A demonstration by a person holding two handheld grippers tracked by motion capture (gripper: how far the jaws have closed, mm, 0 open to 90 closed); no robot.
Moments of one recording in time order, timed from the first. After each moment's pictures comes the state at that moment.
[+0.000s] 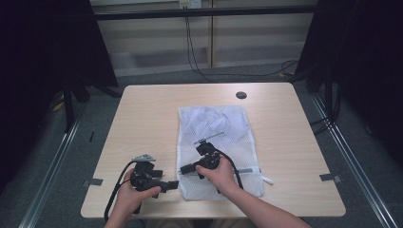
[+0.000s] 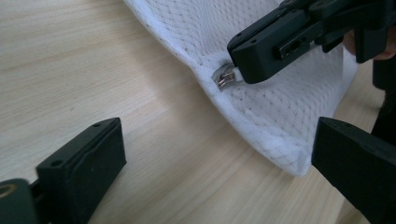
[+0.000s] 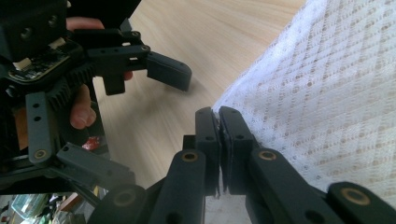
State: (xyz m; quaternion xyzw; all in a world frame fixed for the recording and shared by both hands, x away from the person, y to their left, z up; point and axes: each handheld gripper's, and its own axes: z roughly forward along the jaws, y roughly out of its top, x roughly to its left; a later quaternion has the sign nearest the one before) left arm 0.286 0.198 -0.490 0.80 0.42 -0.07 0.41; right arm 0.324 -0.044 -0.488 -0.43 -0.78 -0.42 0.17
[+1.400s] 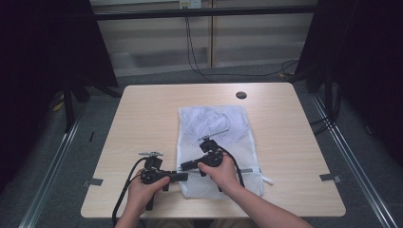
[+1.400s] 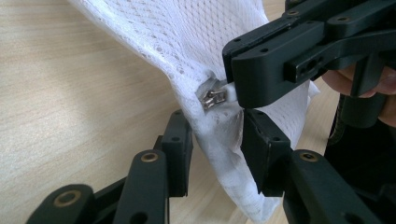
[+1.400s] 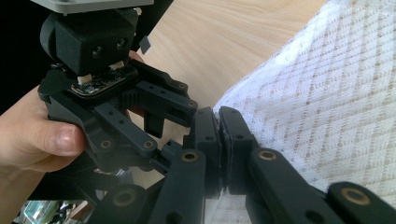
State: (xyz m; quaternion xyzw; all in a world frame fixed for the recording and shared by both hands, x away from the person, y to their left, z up) left arm 0.299 0.174 -0.499 0.76 0.44 -0.15 0.46; right arm 0.324 -0.053 -0.476 -0.43 -0.76 -0.45 0.18
